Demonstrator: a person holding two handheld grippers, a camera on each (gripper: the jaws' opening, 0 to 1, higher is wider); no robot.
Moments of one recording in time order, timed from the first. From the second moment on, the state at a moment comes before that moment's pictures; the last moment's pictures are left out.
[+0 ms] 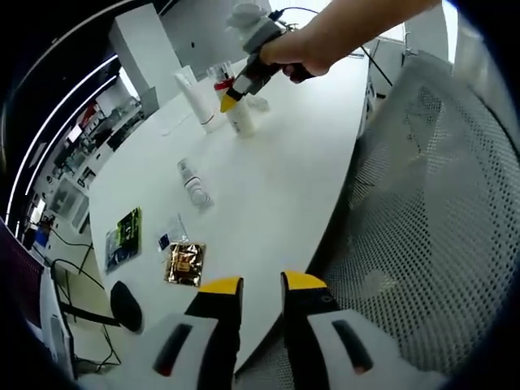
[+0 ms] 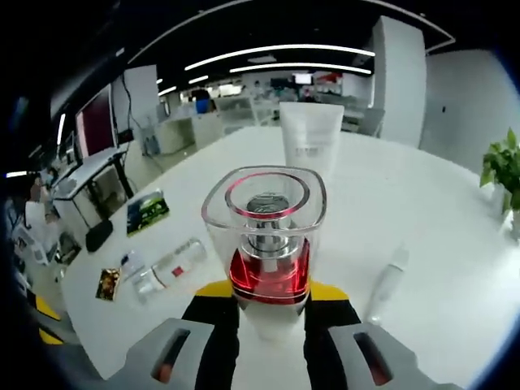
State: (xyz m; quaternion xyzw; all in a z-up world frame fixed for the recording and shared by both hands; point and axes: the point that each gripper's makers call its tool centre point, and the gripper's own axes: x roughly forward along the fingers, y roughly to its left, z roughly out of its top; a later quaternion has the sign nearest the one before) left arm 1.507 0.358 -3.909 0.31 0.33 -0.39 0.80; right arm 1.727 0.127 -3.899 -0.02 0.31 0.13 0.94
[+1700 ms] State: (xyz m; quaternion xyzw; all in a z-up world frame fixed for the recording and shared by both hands) left arm 1.506 0.358 -3.914 0.31 0.34 -0.39 0.80; right arm 1.811 0.063 -3.928 -0.03 0.36 0.10 0.93
